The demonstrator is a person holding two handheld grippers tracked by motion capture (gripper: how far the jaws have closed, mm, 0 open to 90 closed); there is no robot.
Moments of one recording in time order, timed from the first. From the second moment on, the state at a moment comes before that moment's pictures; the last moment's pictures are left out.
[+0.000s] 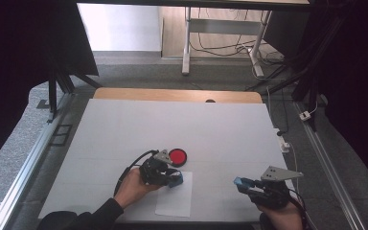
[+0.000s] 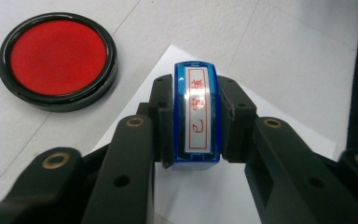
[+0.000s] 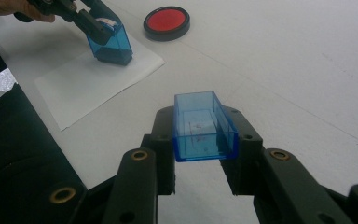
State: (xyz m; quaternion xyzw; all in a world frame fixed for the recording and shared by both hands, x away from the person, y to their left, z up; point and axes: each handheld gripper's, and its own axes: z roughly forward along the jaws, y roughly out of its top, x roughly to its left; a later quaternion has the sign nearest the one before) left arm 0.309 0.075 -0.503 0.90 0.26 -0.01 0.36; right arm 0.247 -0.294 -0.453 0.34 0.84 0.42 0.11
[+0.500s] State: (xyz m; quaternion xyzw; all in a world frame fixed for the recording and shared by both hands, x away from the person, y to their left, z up) left arm 0.304 0.087 -0.480 0.88 0.25 0.00 0.41; right arm 0.247 -0.294 -0.453 0.34 0.84 0.42 0.11
